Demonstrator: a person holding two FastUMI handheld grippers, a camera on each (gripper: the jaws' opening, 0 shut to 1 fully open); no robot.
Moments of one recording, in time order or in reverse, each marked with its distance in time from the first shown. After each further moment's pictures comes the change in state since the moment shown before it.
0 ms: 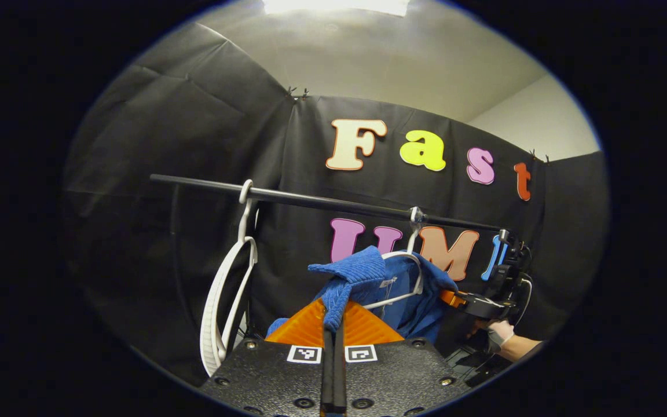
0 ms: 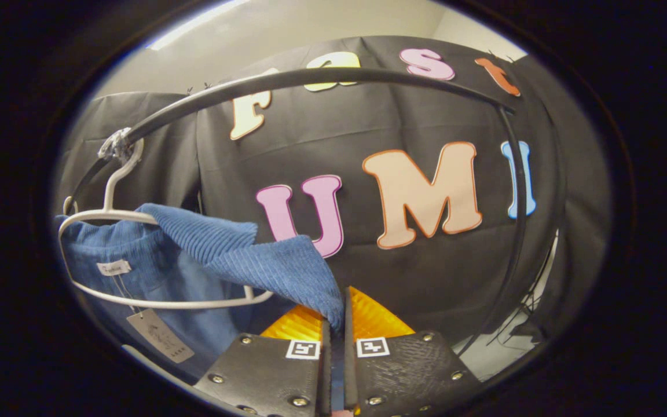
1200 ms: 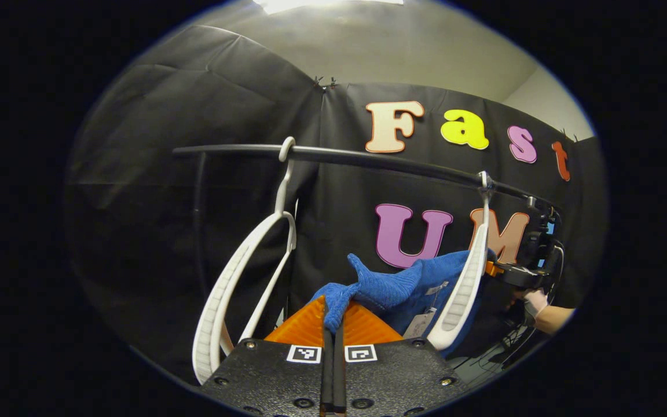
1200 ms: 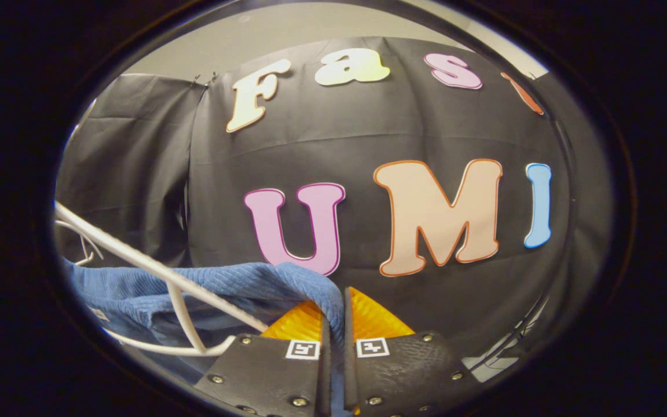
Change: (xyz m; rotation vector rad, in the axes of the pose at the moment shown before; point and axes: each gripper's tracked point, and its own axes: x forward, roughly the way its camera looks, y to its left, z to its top) left arm 0.041 0.057 -0.057 0.058 0.048 0.199; right arm 0.086 0.005 -0.014 -0.083 -0.030 -0.008
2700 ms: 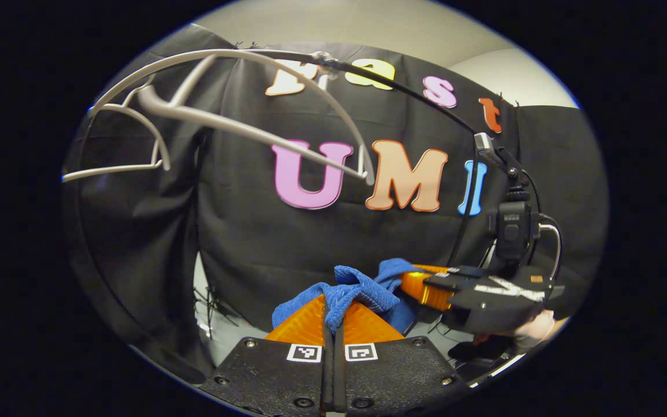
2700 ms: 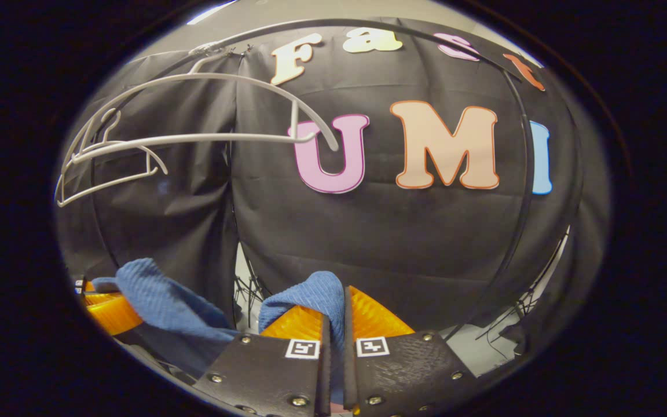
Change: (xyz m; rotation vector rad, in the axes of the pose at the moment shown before) left arm 0.002 -0.224 -0.140 0.042 0.136 -0.407; right arm -0.162 0.006 -0.136 -0.043 0.195 0.154
